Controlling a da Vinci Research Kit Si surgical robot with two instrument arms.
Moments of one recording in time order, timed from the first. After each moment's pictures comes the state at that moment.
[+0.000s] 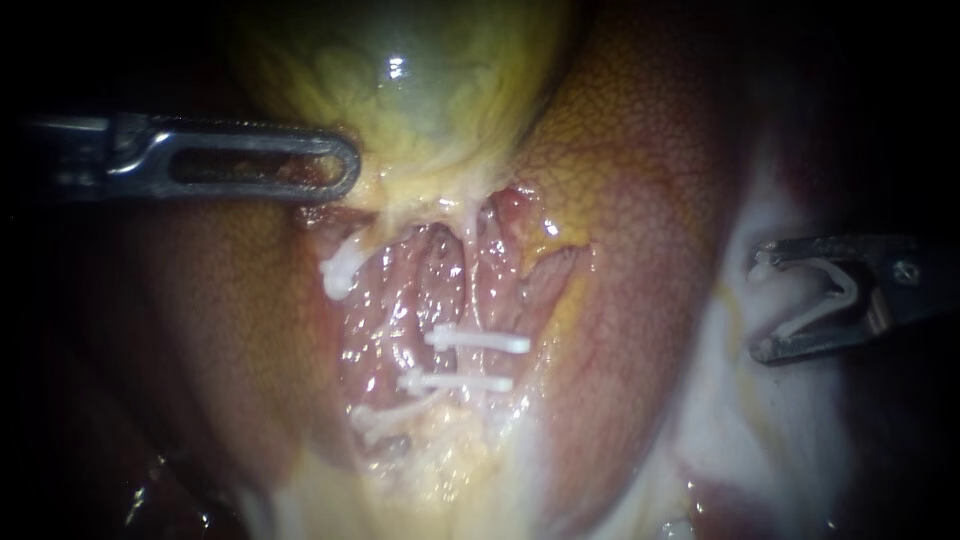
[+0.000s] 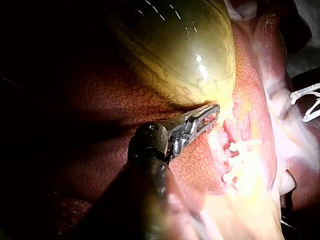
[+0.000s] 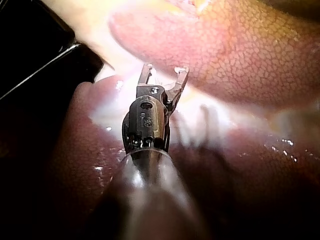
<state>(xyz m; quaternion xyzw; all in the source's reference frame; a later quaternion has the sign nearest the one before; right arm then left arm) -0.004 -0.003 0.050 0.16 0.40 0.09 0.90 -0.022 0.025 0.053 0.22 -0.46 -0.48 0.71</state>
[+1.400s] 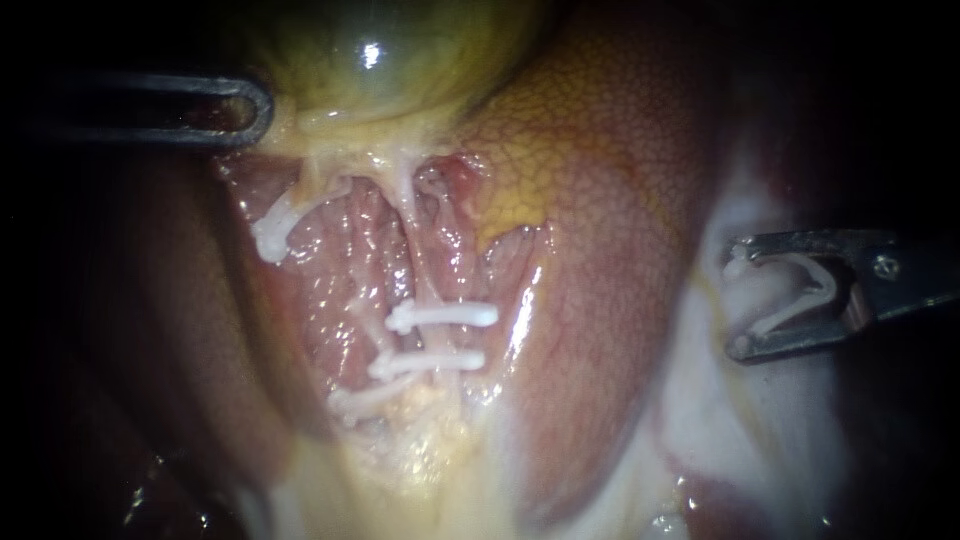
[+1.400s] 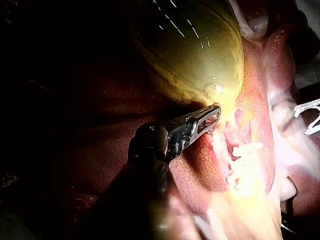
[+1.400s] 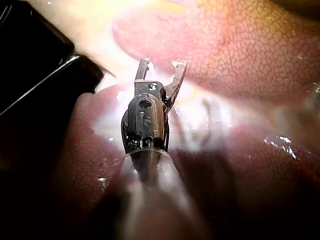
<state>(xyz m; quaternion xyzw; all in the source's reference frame) 0.000 -0.002 0.048 0.20 0.44 0.11 0.87 -0.017 0.027 0.048 0.21 -0.47 -0.50 0.70</state>
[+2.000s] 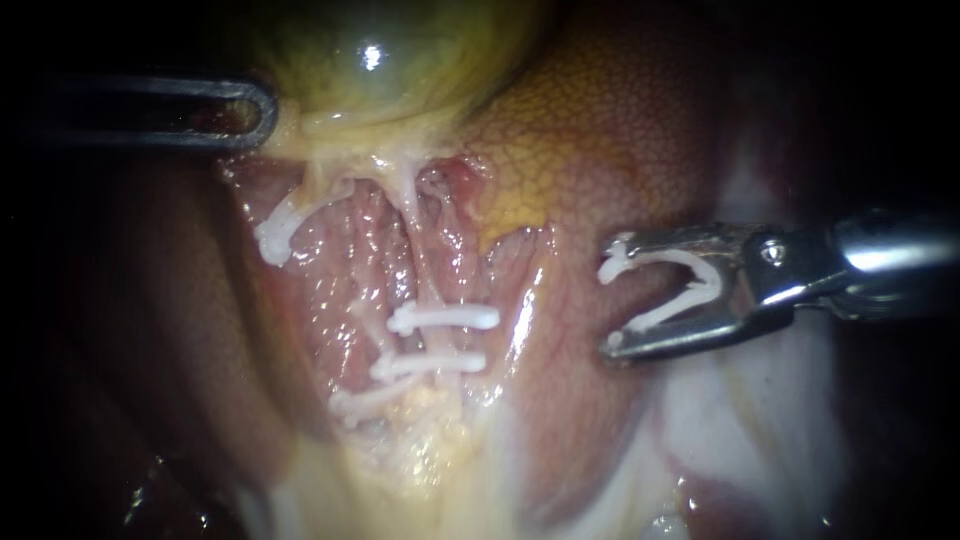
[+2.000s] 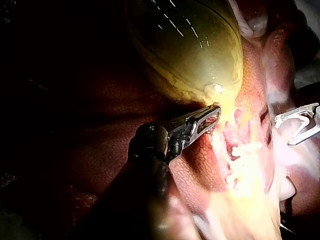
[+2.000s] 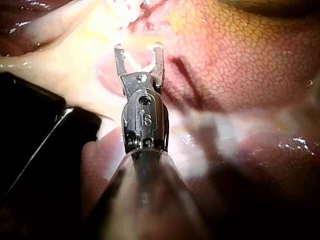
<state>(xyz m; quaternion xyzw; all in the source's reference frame) 0.008 -0.002 0.048 0.29 0.50 0.20 0.80 -0.017 0.027 0.048 0.21 -0.47 -0.50 0.70</state>
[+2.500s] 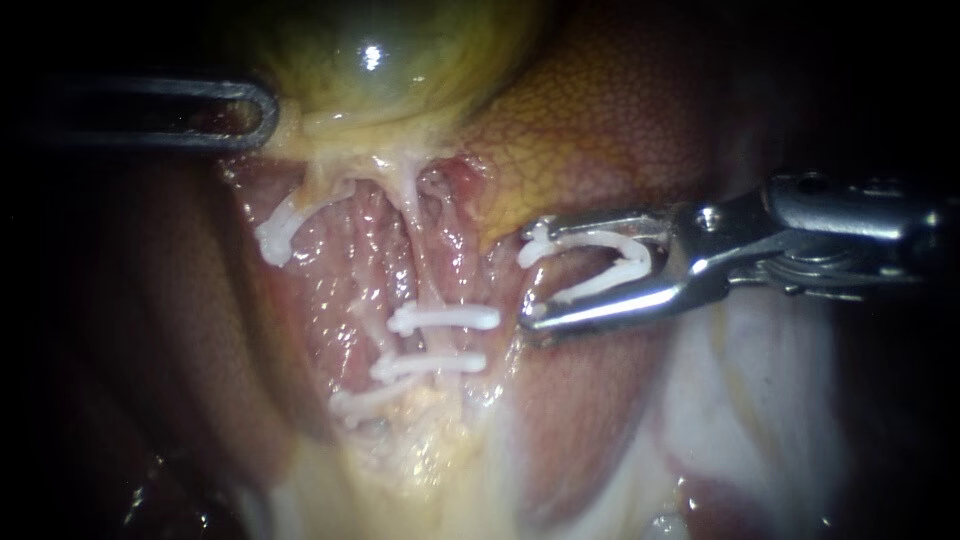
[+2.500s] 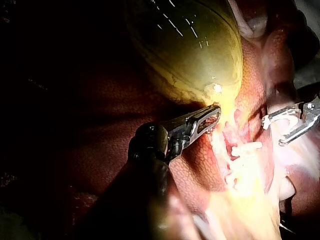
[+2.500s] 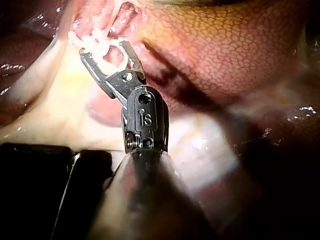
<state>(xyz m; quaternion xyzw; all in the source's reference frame) 0.012 0.000 0.048 0.36 0.54 0.26 0.71 -0.017 0.027 0.047 0.21 -0.47 -0.50 0.70</state>
